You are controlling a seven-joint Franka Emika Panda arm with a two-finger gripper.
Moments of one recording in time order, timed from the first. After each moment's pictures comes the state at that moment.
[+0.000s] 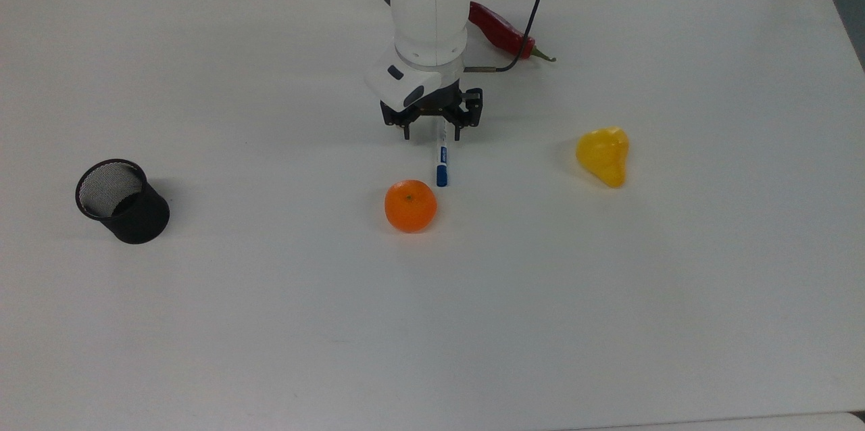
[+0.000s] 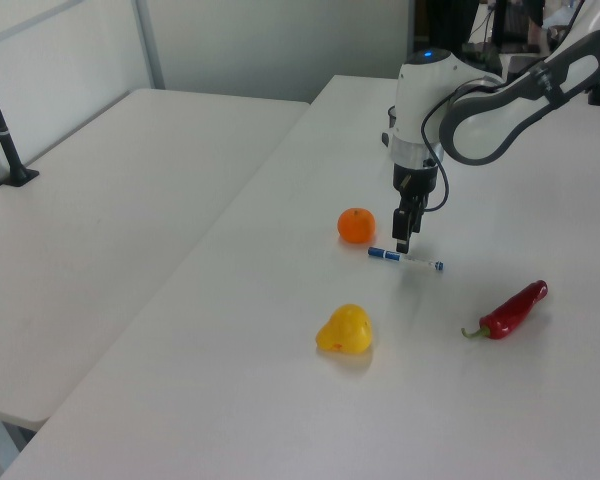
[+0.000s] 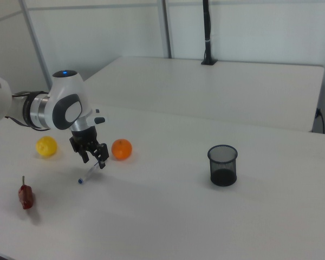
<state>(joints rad) 0.22 0.33 0.01 -1.91 0.00 2.29 0.18</state>
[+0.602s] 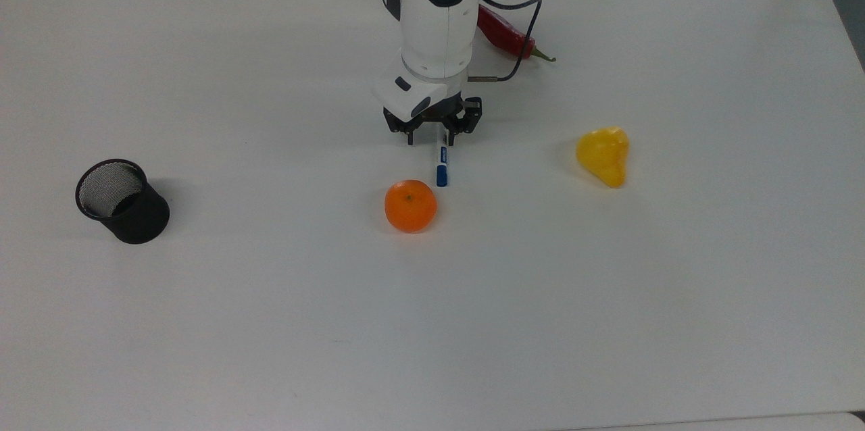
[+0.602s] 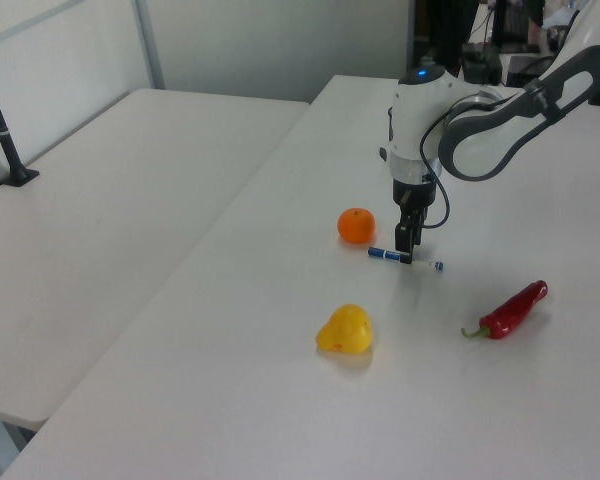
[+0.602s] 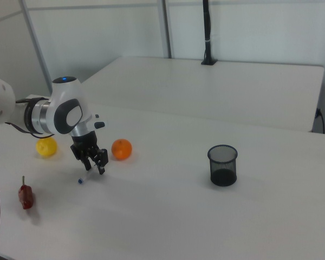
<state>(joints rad) 0.23 0.36 0.02 -1.91 -0.05 2.29 0.20</state>
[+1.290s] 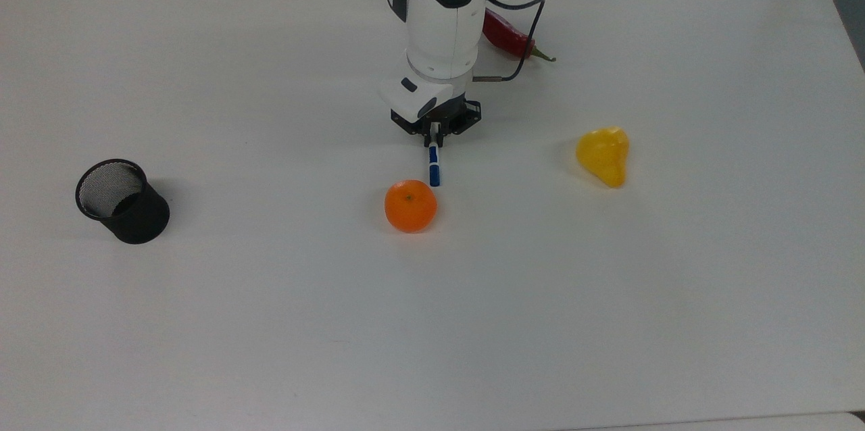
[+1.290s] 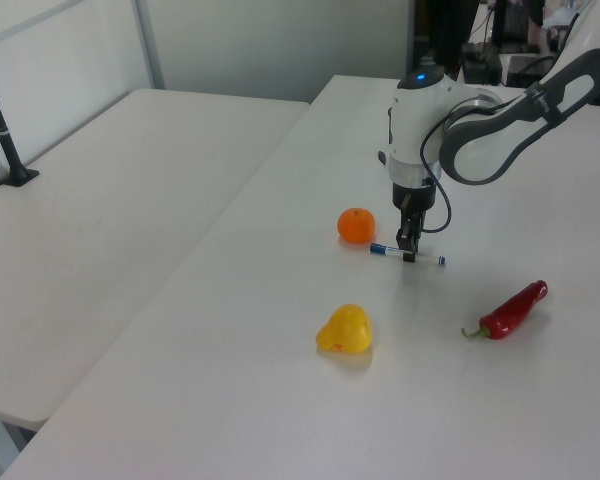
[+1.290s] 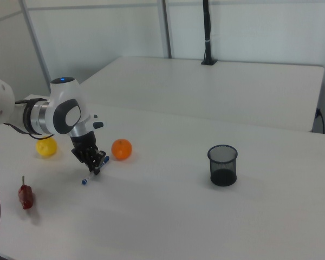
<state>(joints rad) 0.23 0.37 0.02 -1.91 -0.07 2.29 0.20</state>
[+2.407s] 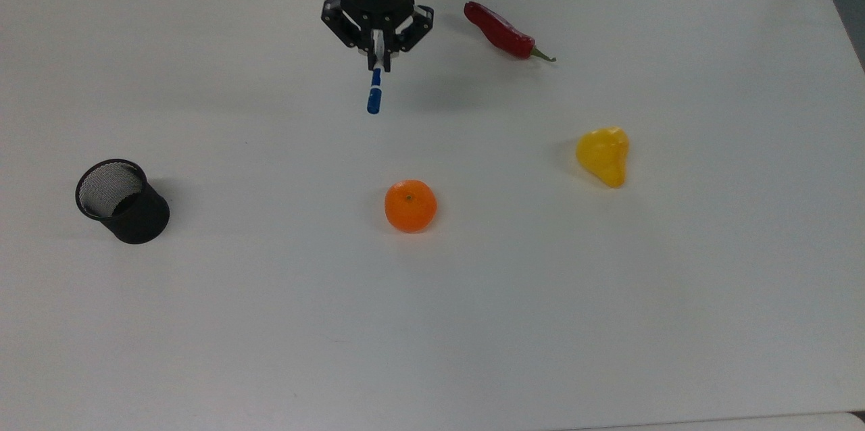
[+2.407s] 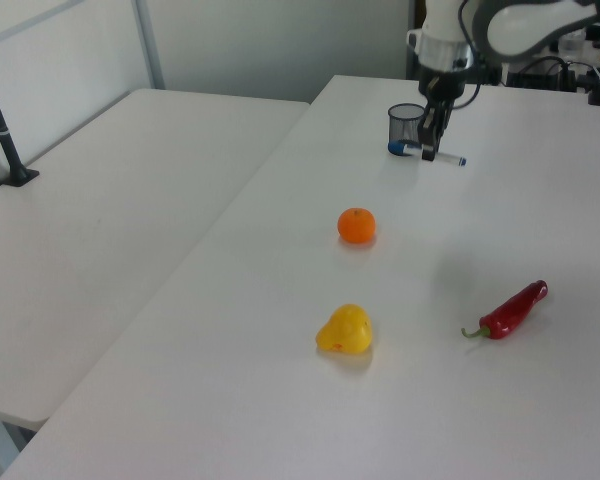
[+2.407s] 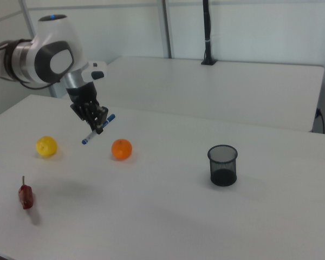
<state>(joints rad) 0.14 0.07 -0.02 -1.83 -0.04 2.00 0.14</state>
